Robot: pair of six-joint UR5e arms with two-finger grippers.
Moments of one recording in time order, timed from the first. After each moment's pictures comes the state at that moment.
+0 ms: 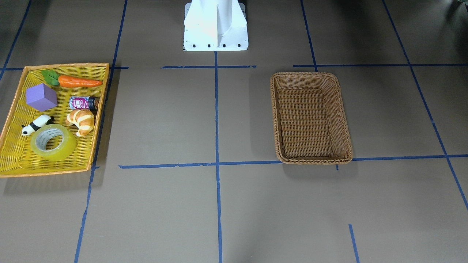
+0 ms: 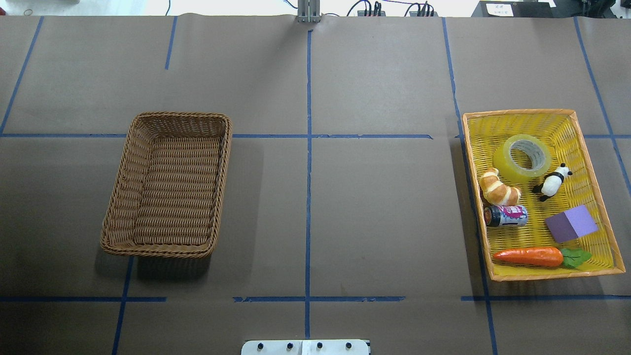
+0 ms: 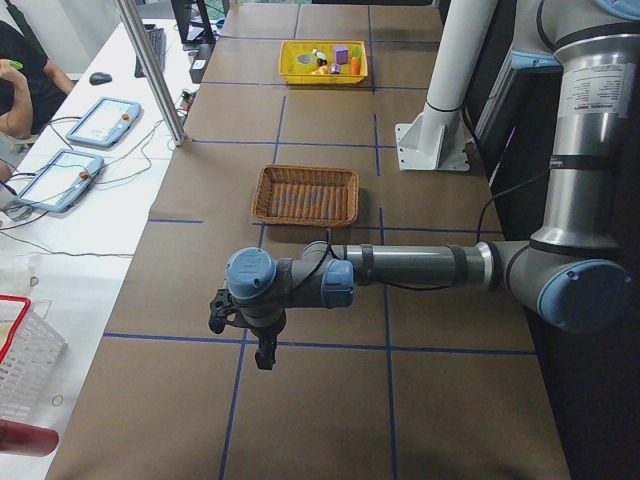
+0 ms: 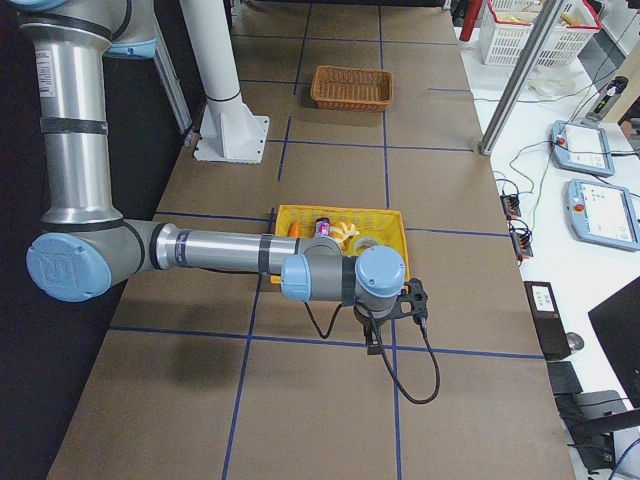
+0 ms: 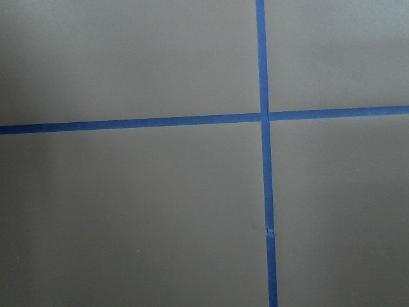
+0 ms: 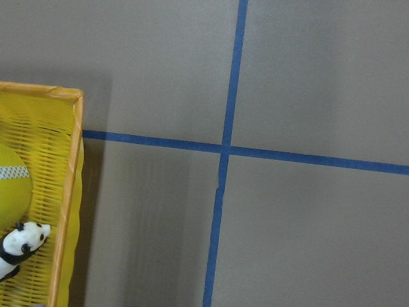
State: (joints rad) left arm -1.60 -1.58 -1.55 -1.56 -2.36 0.09; right arm 1.61 -1.56 1.55 -1.52 2.44 -0.11
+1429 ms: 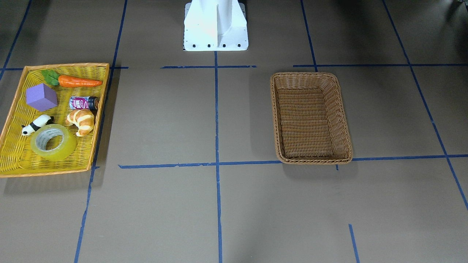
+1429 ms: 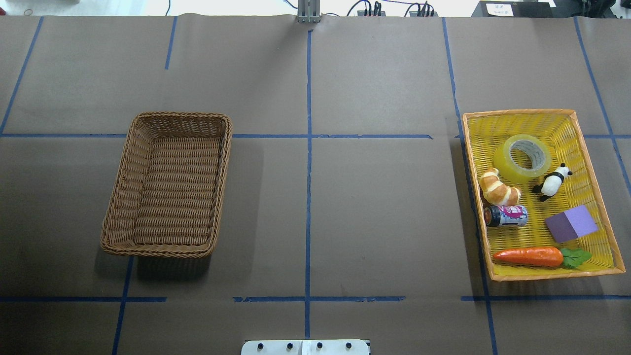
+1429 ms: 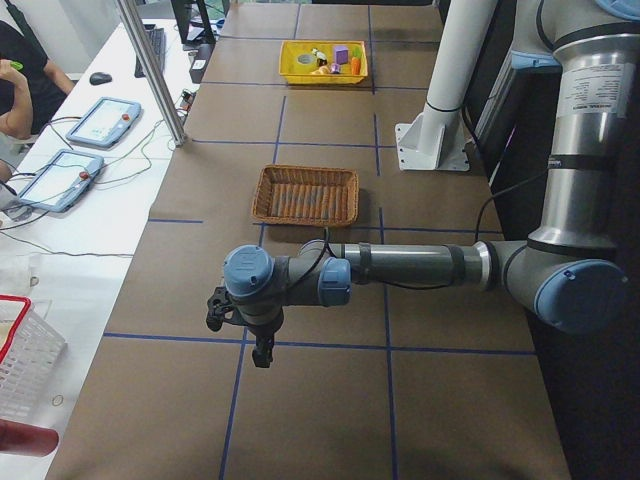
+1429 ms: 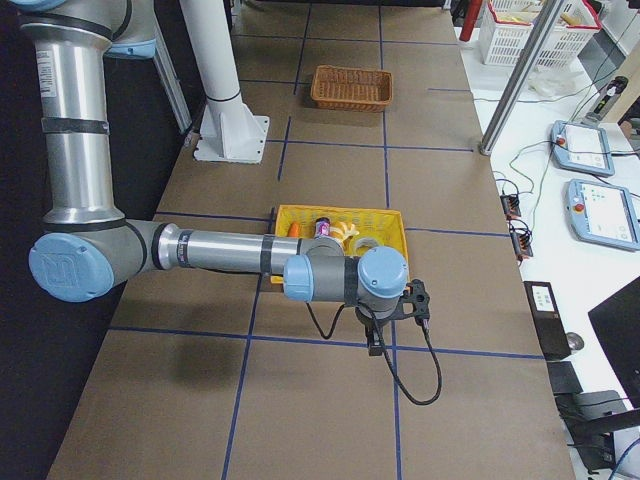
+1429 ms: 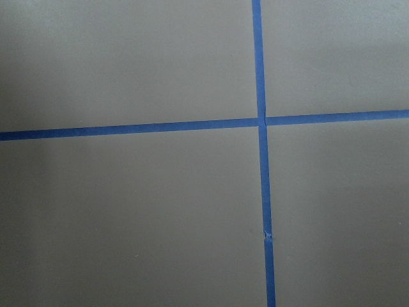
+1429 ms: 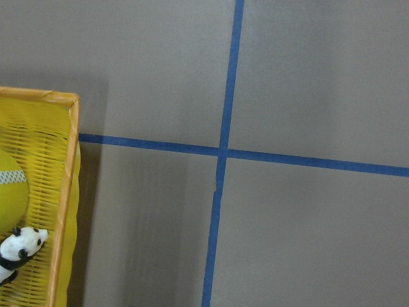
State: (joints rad) left arm -1.60 -1.59 -1.54 -1.56 -2.36 0.09; right arm 1.61 -1.55 1.54 -1.52 2.43 -0.10
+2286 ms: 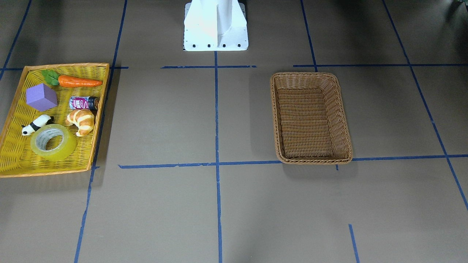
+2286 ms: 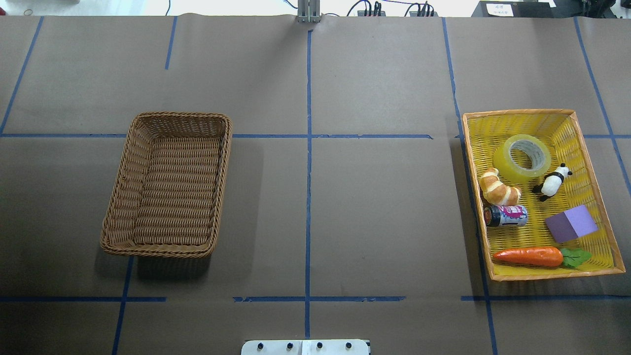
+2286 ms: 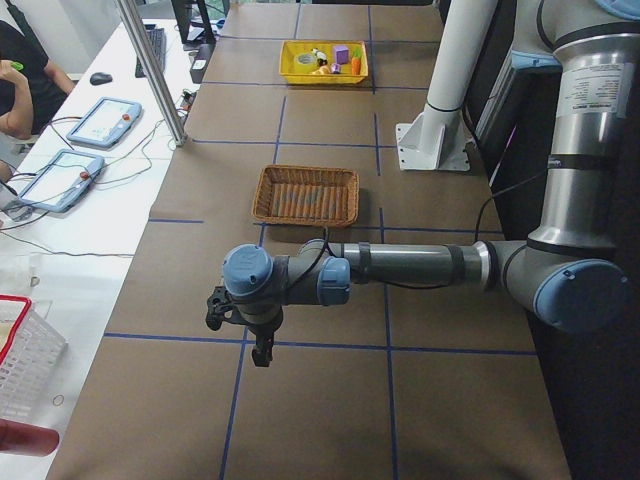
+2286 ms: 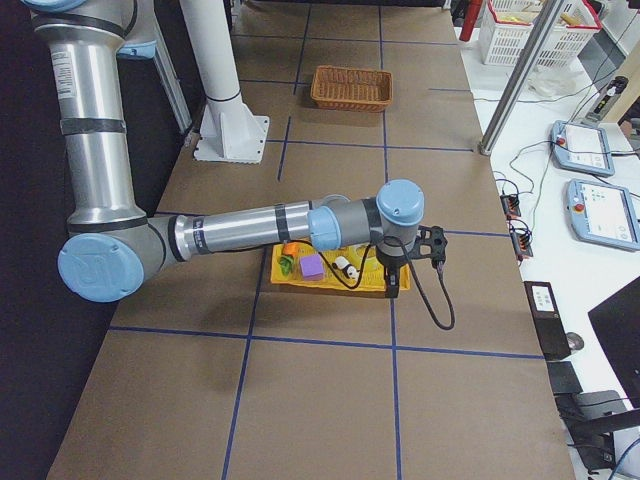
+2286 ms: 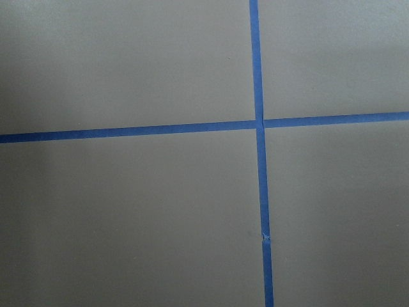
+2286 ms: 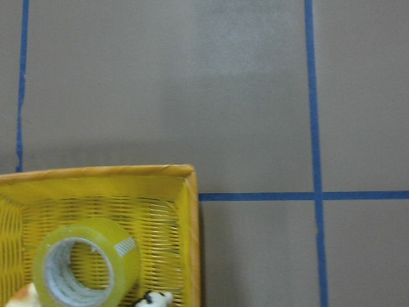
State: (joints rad) left arm -1.60 -1.60 -1.54 -1.56 -2.36 0.09; right arm 1.46 -1.48 1.70 -1.52 2.42 0.32
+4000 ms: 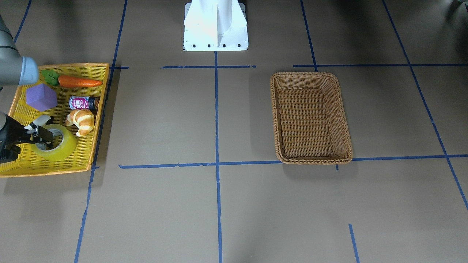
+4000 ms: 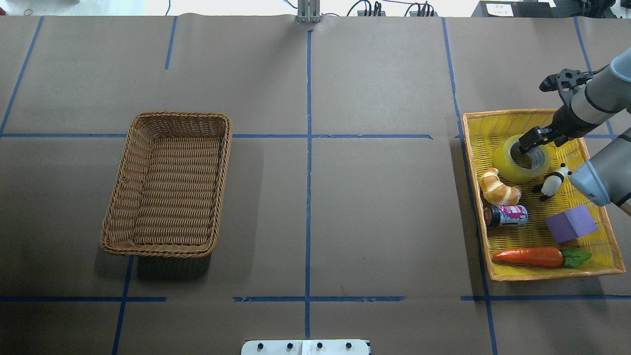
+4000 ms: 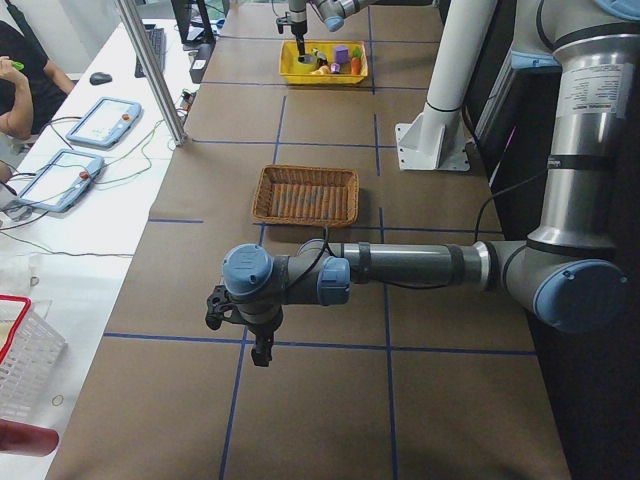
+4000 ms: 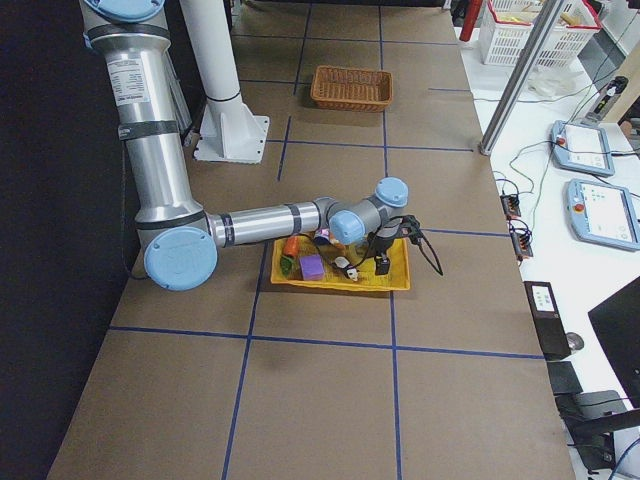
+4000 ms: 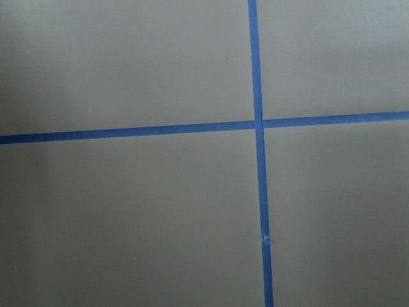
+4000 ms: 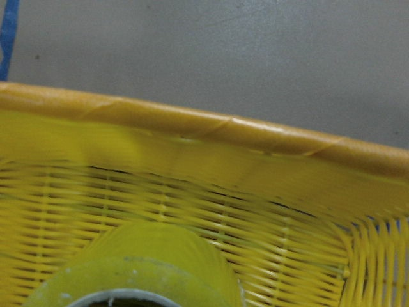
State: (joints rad) left arm -1.60 -1.59 -1.54 -1.56 -2.36 0.09; right arm 1.05 -1.39 1.49 -1.25 2.21 0.47
